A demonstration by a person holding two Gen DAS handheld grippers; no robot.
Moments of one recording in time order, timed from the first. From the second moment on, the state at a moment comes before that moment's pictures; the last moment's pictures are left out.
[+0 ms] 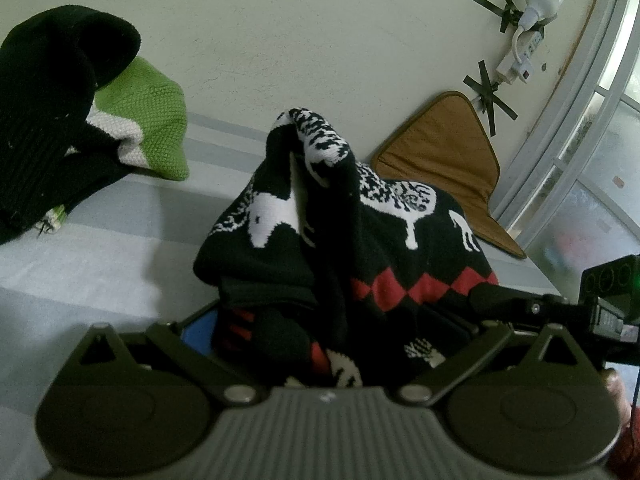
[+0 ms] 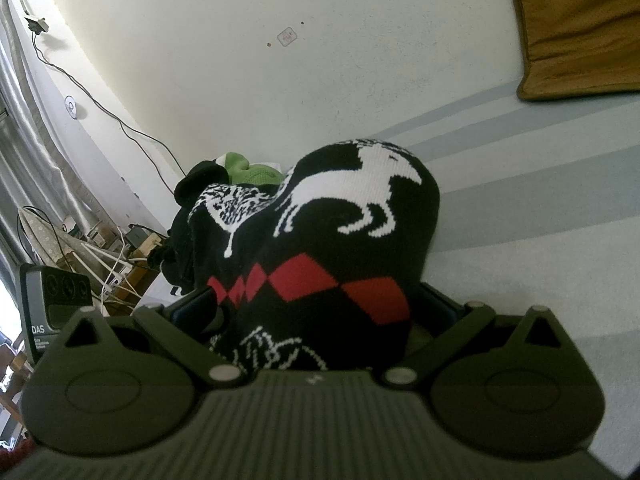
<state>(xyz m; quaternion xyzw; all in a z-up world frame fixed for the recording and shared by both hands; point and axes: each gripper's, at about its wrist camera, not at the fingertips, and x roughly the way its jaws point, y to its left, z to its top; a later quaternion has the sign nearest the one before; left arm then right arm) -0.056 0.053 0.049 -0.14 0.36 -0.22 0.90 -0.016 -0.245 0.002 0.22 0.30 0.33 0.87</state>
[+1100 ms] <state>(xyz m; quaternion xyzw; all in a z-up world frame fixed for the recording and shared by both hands) -0.044 0.062 0.050 -0.21 0.38 -0.22 0.88 -0.014 -0.249 0.002 0.21 0.31 0.34 0.86</state>
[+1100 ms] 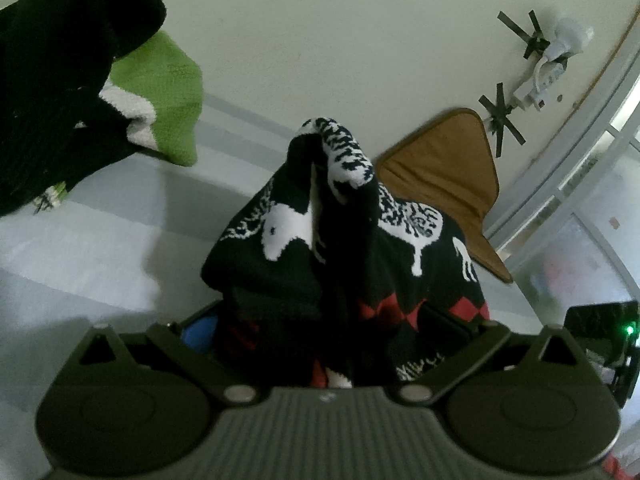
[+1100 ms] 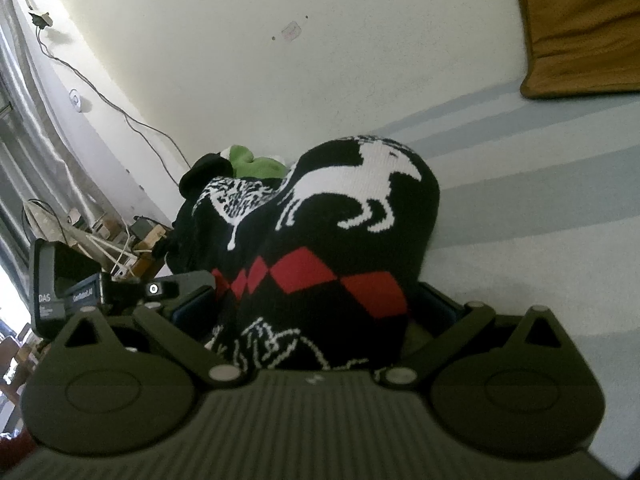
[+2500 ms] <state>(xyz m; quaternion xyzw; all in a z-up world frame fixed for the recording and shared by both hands) 0.141 -0.261 0.045 -0.05 0.39 -0.27 0.88 0.088 -0.514 0.035 0.24 0.14 -0.03 0.96</state>
